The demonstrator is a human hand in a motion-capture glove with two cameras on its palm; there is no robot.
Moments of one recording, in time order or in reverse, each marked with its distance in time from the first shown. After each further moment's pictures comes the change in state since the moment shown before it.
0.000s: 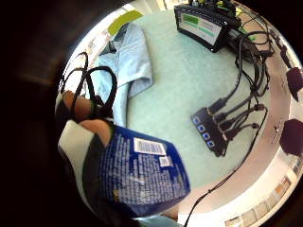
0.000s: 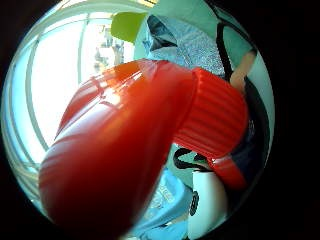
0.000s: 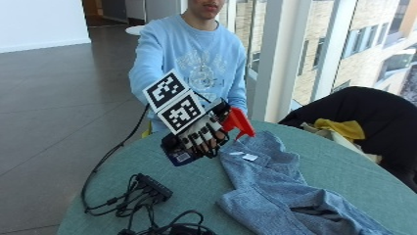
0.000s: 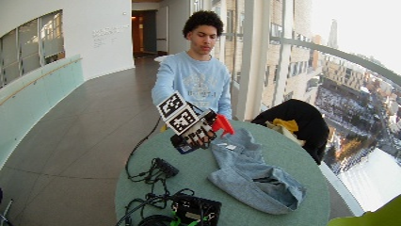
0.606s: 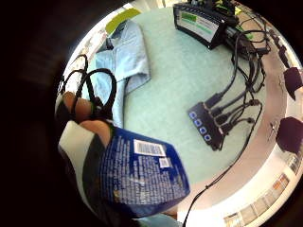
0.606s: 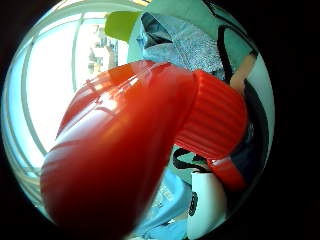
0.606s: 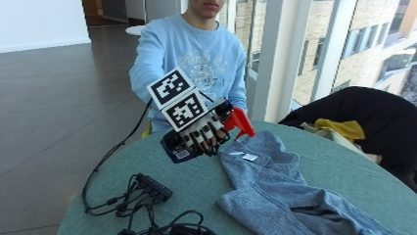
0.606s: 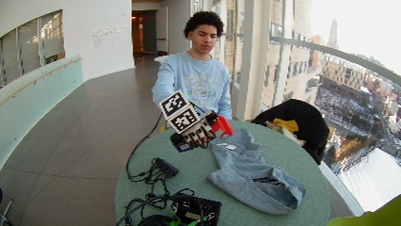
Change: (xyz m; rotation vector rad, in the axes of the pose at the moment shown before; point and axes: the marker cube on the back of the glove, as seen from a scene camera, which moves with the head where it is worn) arm -0.004 0.004 0.001 -0.023 0.037 0.022
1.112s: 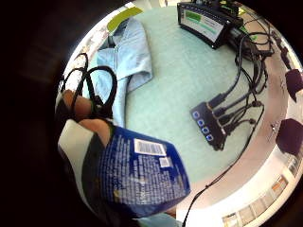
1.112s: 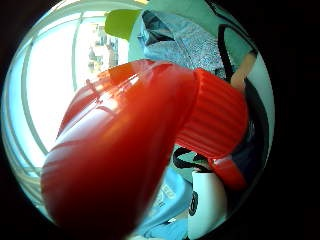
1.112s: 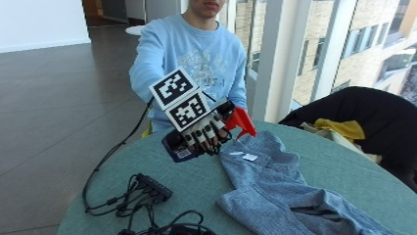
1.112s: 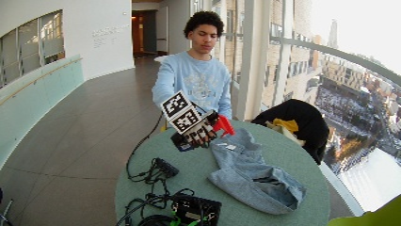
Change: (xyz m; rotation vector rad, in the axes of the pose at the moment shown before) arm -0.004 0.000 0.001 -0.026 0.003 -0.008
